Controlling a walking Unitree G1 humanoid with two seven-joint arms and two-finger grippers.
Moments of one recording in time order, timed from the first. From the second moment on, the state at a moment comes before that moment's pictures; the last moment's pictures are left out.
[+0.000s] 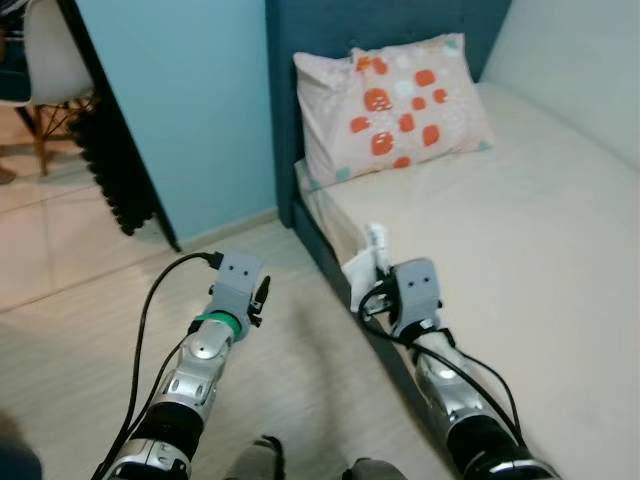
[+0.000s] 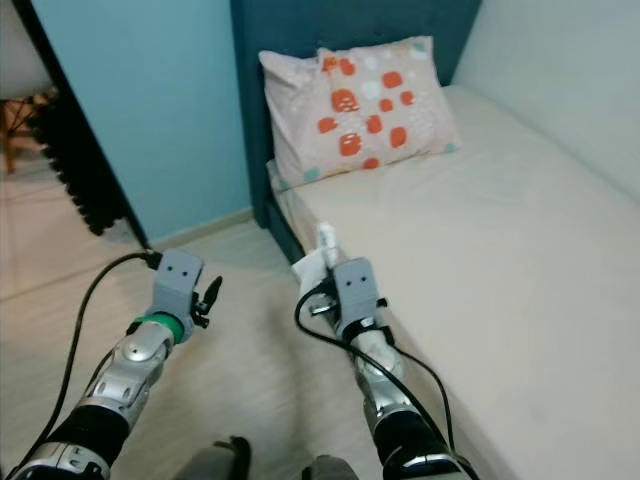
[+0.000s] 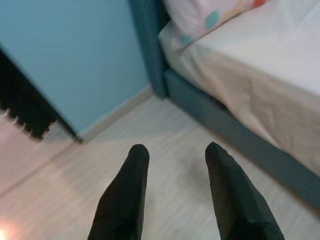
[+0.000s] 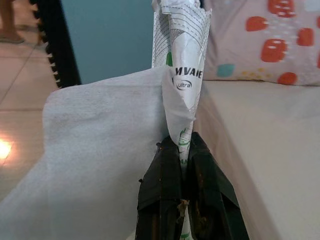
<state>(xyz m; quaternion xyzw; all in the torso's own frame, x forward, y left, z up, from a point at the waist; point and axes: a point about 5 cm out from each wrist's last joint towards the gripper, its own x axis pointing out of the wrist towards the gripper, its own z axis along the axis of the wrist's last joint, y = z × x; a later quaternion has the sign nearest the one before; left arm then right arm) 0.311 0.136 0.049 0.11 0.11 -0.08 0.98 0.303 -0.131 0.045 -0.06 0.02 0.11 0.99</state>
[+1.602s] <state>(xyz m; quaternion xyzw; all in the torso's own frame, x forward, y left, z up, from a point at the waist) 0.312 0.140 0.048 0.12 0.11 -0.06 0.98 0.303 -0.126 0.049 -0.04 0.00 0.13 0.99</state>
